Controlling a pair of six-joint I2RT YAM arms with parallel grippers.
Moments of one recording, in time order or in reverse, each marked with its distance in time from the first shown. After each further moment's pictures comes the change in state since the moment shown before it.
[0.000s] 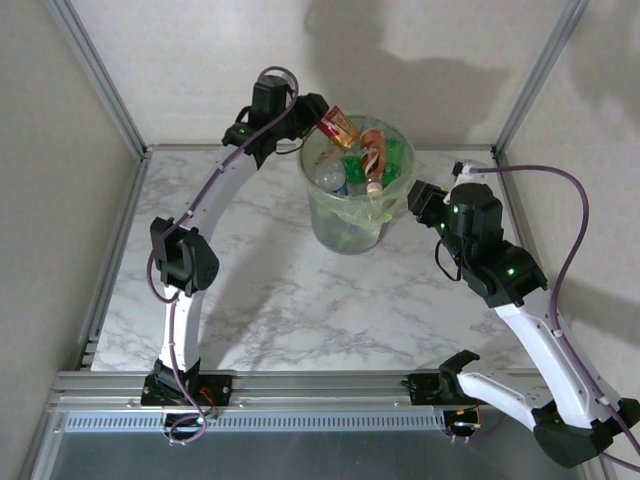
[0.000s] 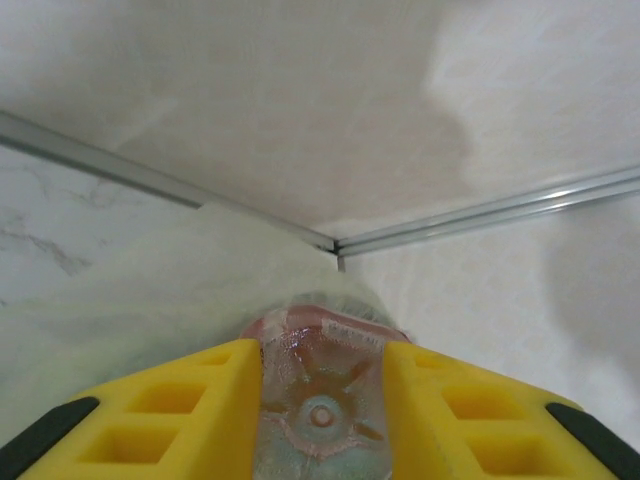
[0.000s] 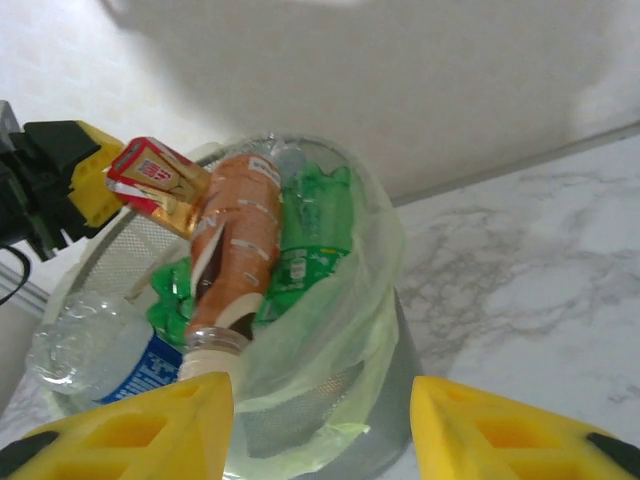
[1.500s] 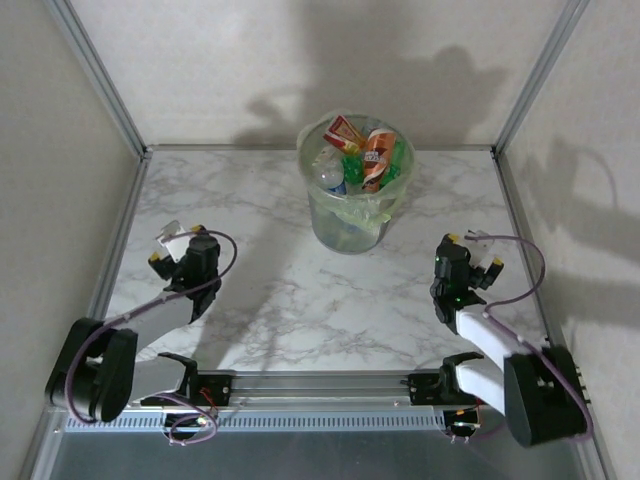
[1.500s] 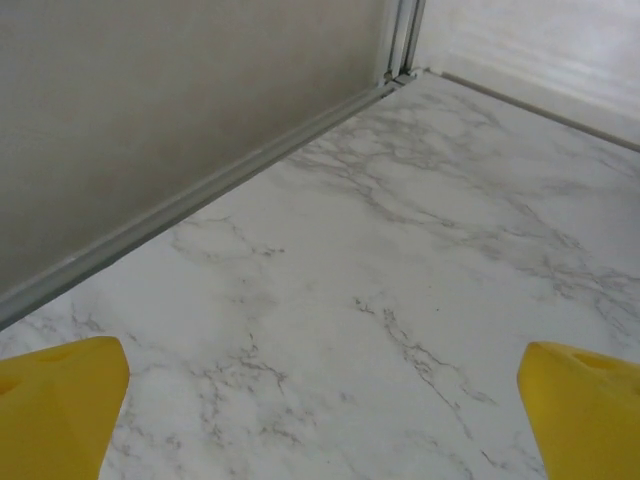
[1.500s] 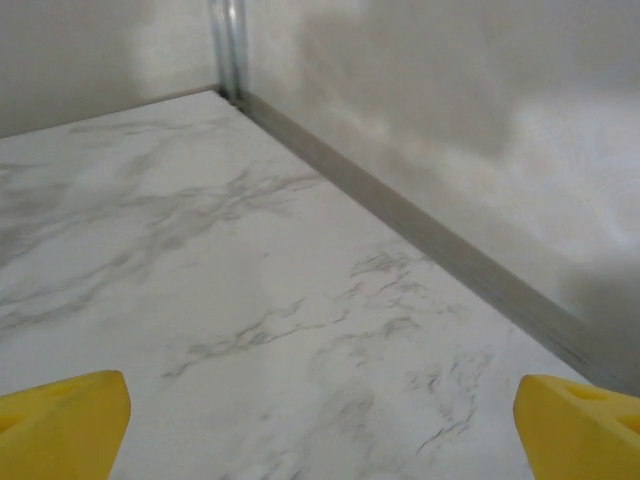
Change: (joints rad) left arm 0.168 -0.920 -1.915 0.861 -1.161 0.555; right arm -0.335 0.179 -0.935 1.028 0.471 -0.275
